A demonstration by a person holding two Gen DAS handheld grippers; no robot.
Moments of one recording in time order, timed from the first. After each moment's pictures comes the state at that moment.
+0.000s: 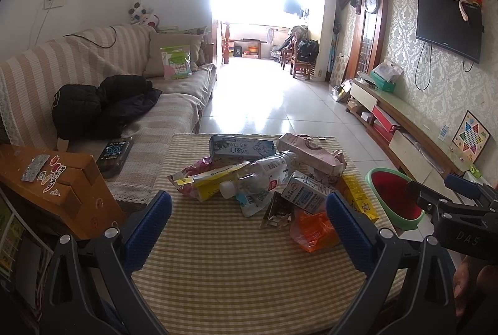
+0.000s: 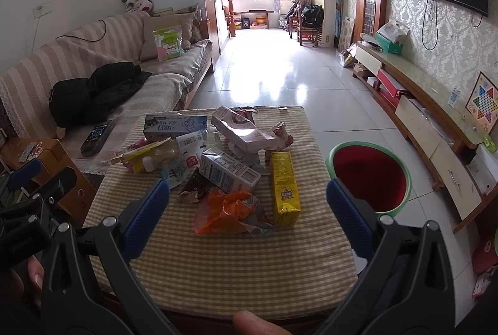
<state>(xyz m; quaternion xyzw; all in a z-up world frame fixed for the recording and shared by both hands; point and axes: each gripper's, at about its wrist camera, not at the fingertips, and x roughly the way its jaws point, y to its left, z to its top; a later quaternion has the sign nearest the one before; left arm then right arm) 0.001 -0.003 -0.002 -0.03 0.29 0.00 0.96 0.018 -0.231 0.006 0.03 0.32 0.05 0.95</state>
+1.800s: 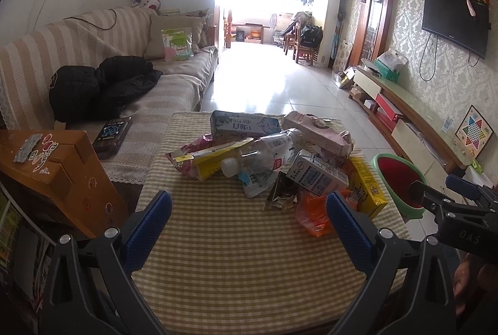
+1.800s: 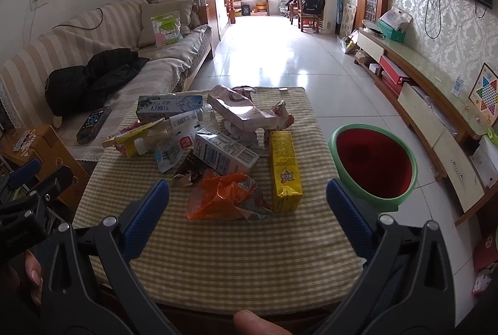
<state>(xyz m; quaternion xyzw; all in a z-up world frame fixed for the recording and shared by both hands) 0.014 0.004 -0.032 -0.04 0.33 0.00 0.94 0.030 -0.238 -0.027 0.03 0.36 0.05 0.93</state>
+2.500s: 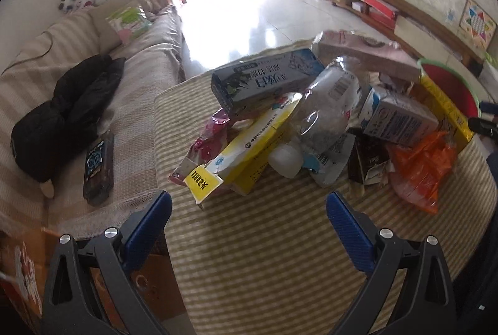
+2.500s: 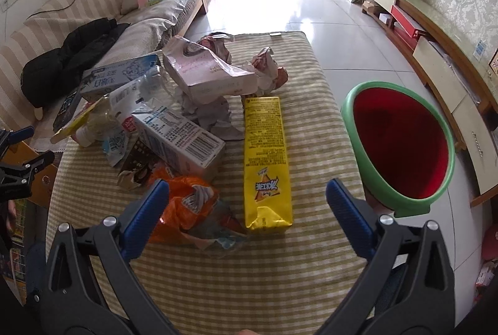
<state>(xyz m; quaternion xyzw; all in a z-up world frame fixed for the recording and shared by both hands) 0.167 0.044 -0.099 0.17 0.47 -0.07 0.86 0.140 -0.273 -0.114 0.05 0.46 0.05 0.88</state>
